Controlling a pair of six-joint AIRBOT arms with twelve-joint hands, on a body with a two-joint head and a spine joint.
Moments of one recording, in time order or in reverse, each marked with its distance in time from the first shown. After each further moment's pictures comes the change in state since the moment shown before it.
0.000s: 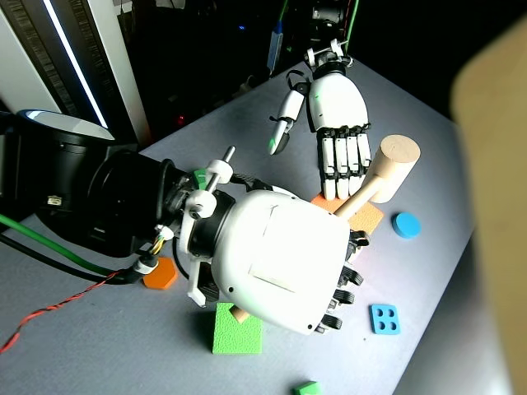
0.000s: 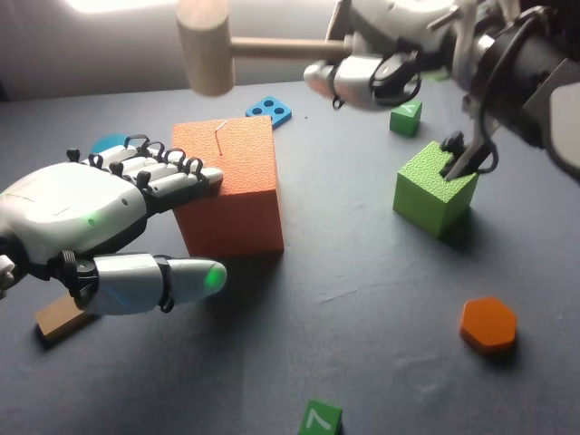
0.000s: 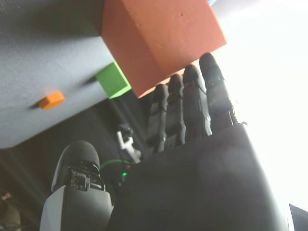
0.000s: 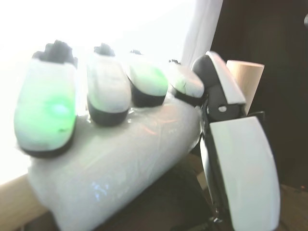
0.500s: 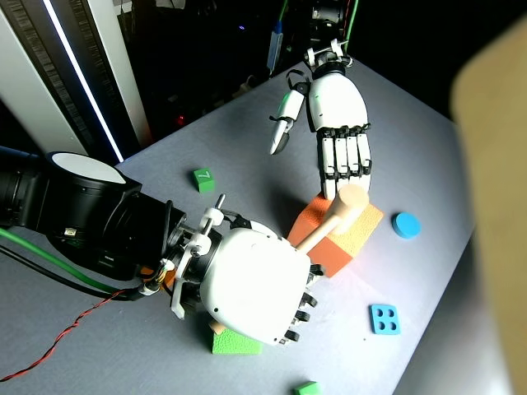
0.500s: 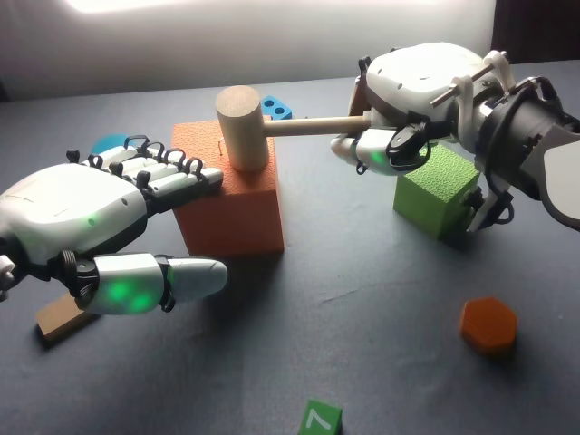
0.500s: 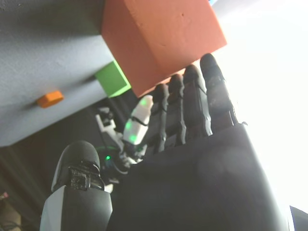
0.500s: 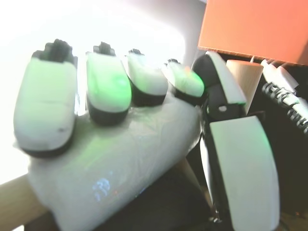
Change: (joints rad) left arm 0.000 0.000 -0.002 -0.002 0.000 -0.012; right arm -0.101 -0.021 0.049 0.003 0.024 0.002
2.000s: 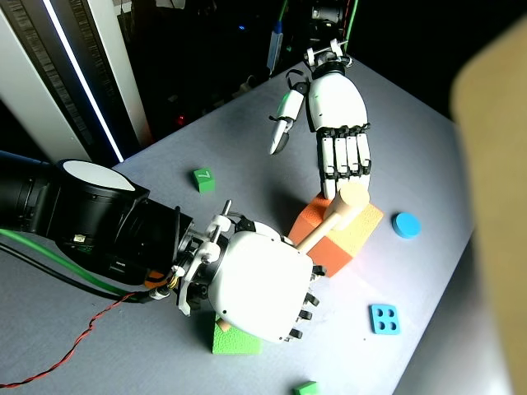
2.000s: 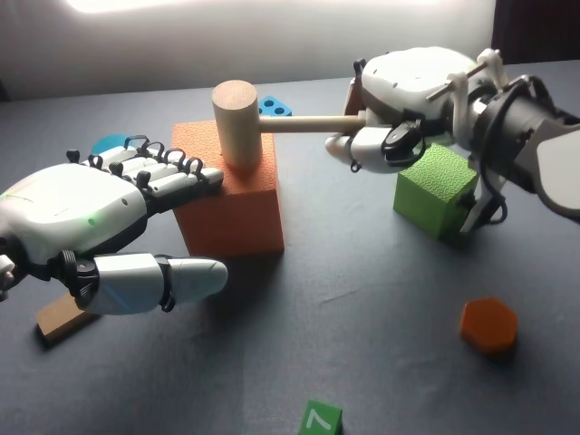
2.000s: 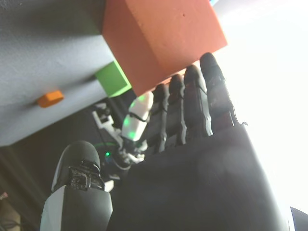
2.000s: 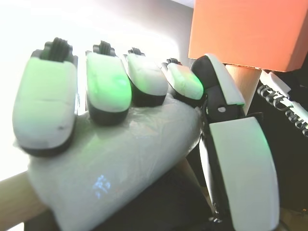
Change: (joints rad) left arm 0.000 0.000 0.000 0.000 0.002 0.000; right arm 0.010 -0.018 0.043 -0.004 0.061 0.040
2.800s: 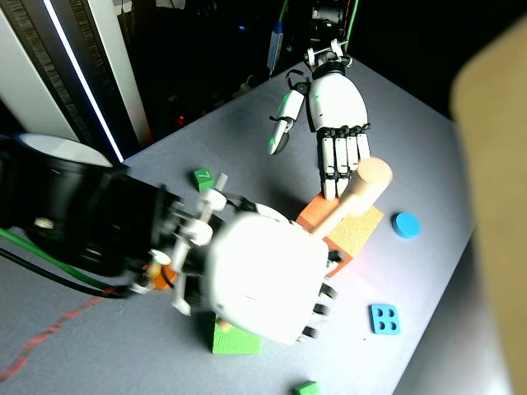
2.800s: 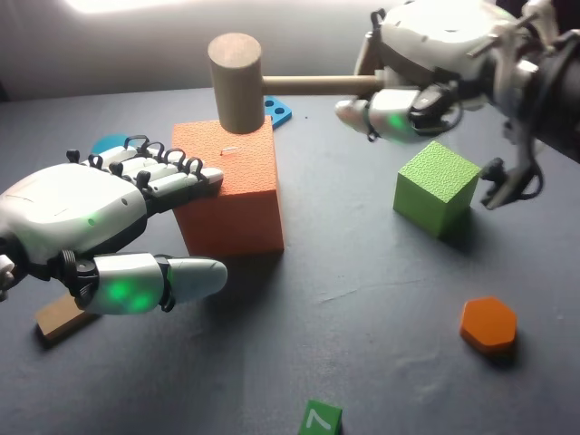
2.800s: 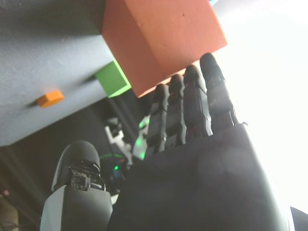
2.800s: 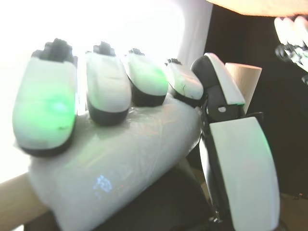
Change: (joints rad) left arm 0.000 0.000 0.000 0.000 0.000 0.000; right arm 0.077 0.183 -0.223 -0.026 -0.005 -0.048
